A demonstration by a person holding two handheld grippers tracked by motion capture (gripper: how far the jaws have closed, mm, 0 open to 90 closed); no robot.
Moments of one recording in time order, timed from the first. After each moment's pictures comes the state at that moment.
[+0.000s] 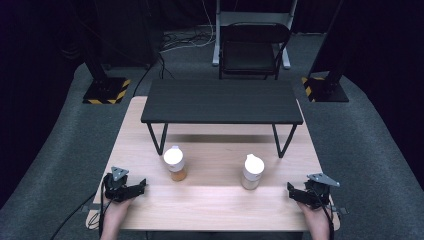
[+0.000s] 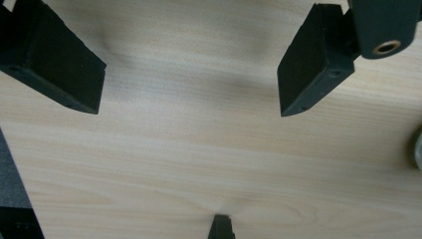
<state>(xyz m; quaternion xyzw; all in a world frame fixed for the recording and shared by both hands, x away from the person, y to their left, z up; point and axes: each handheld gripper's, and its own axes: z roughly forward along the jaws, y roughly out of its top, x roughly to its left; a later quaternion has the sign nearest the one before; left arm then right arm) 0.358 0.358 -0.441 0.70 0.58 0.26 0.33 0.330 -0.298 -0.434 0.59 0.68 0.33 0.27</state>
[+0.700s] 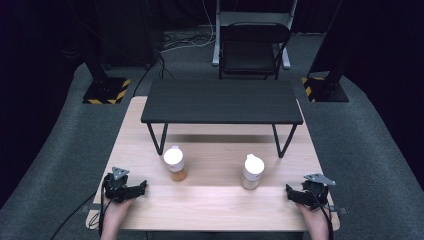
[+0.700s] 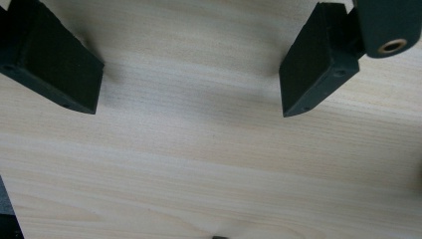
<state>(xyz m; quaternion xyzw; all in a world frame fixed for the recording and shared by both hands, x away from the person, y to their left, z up) 0.361 0.359 -0.438 0.71 0.58 0.25 0.32 0.335 -0.292 -0.434 0.59 0.69 0.31 0.27</state>
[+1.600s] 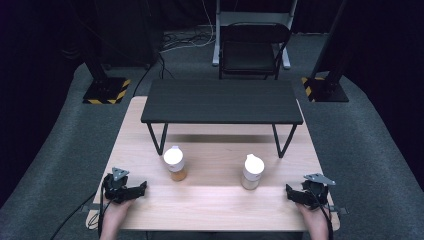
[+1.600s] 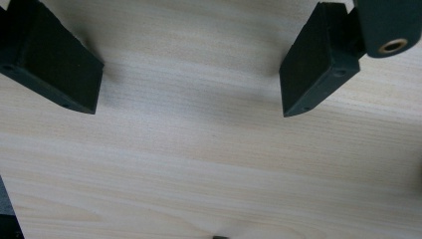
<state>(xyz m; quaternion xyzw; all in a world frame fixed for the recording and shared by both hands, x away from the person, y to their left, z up) 0.359 0.361 -0.438 0.71 0.57 0.24 0.32 0.336 -0.291 -0.433 0.59 0.69 0.31 0.27</state>
